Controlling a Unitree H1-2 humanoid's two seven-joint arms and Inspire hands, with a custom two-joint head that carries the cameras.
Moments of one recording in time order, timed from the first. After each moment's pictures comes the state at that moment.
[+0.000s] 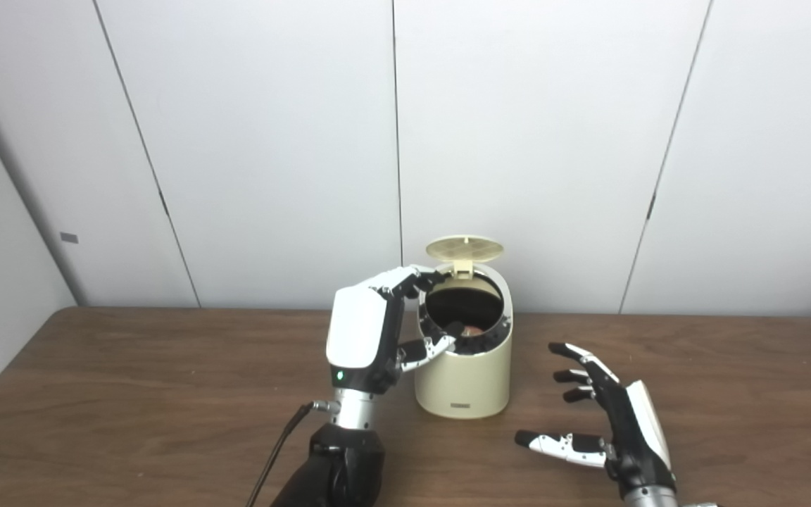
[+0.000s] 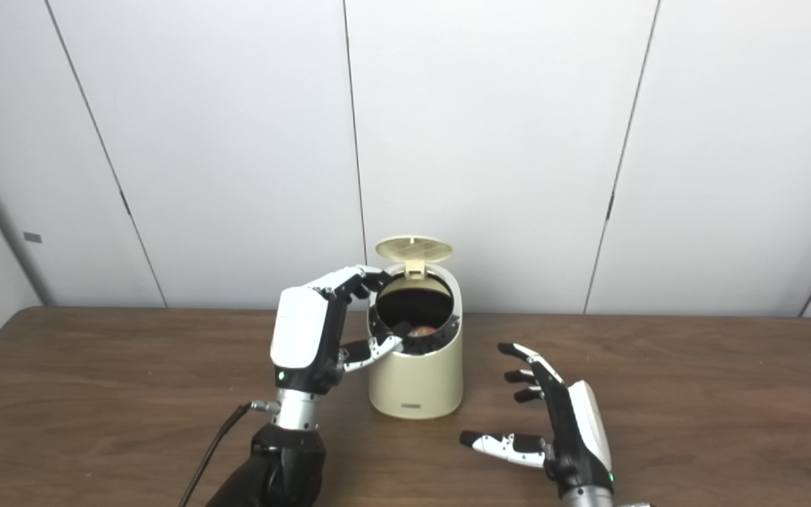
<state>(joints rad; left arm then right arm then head) -0.55 0.09 -0.31 0.48 0.85 -0.22 0.75 -0.21 -0.08 0.11 0.04 -0.44 -0.05 -0.19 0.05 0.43</state>
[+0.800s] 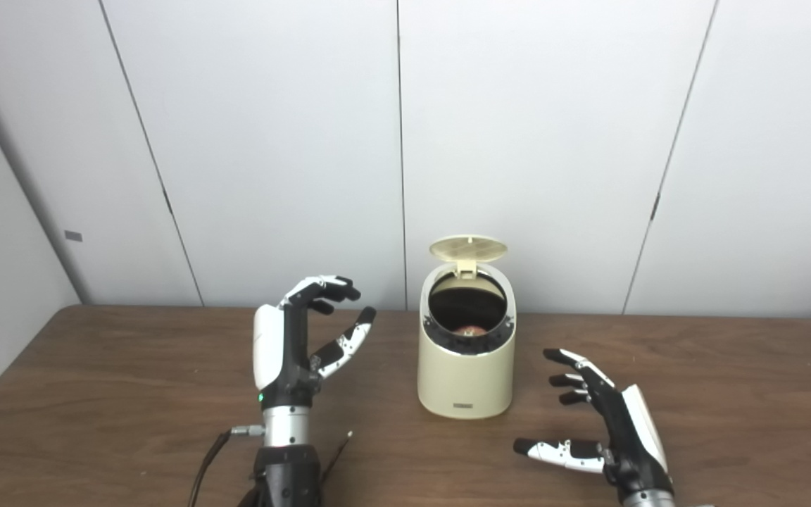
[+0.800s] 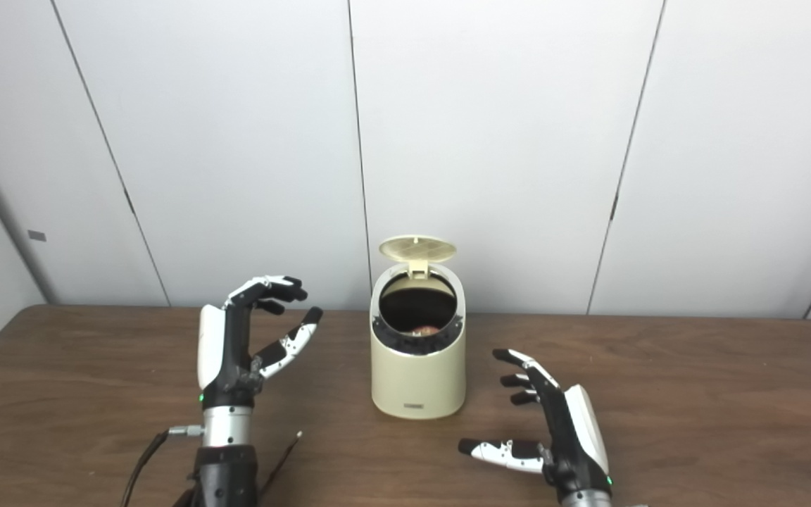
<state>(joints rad) -0.37 0.11 -0.11 0.21 0.32 -0.28 0.47 -0.21 -0.09 0.12 0.07 -0.42 -0.09 -0.17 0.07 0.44</state>
